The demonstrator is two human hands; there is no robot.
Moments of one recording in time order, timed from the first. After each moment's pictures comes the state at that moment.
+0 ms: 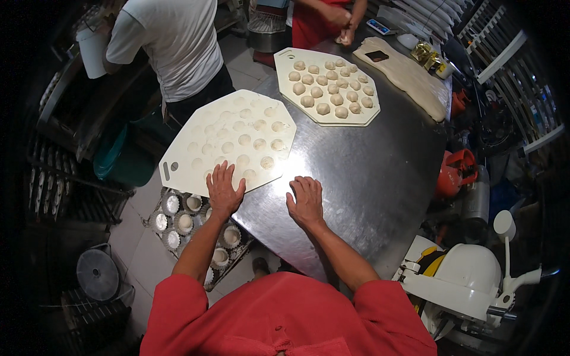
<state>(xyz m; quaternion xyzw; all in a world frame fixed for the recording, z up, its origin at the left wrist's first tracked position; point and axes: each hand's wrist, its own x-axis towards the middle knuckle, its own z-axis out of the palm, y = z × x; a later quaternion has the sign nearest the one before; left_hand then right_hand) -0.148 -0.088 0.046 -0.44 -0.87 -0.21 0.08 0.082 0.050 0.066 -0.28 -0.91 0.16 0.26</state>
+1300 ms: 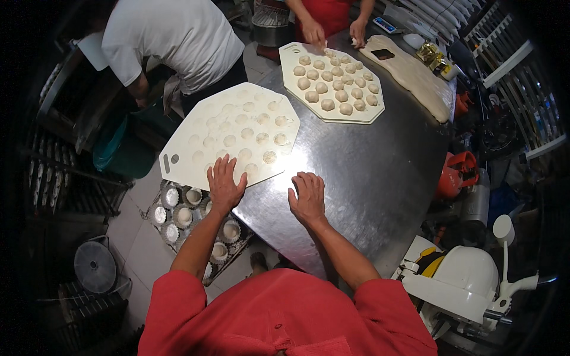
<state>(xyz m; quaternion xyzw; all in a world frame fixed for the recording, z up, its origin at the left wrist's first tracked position) -0.152 -0.090 0.042 -0.44 -0.87 -0.21 0.07 0.078 0.050 0.061 -0.27 -0.91 0.15 0.27</state>
